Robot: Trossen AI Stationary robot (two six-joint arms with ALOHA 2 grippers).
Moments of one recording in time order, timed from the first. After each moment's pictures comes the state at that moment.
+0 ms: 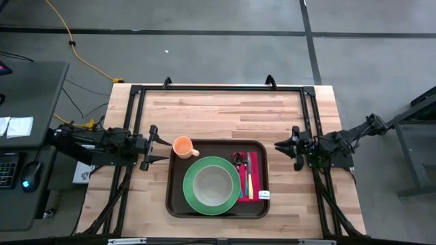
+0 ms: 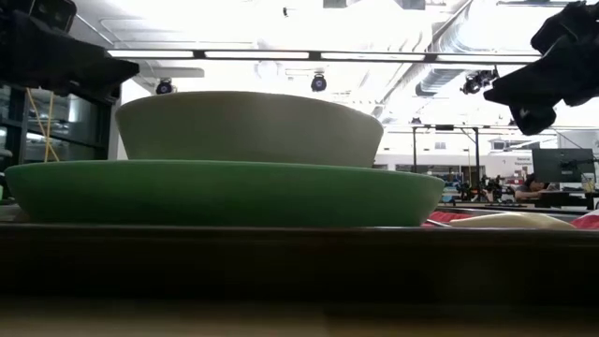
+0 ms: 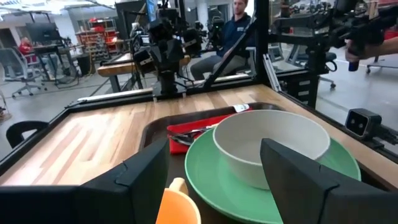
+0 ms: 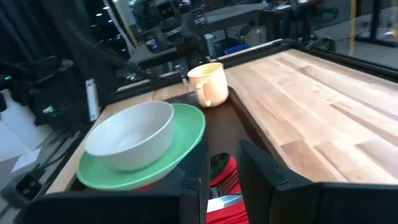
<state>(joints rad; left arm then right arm) -0.21 0.01 0.05 -0.06 -0.06 0.12 0.41 0.08 0.07 -0.13 0.48 0.36</state>
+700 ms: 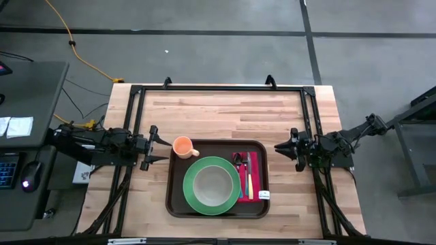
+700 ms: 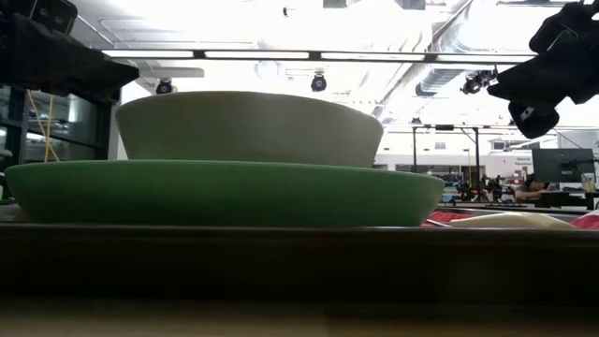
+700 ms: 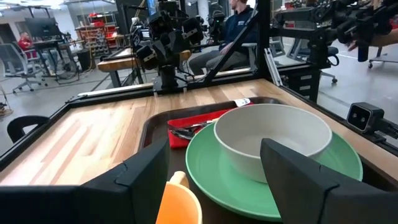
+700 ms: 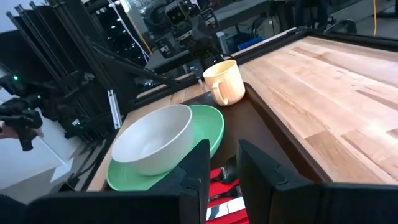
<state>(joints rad) -0.21 0.01 0.05 -0.08 -0.07 0.13 0.41 0.08 0.07 -0.10 0.42 0.47</state>
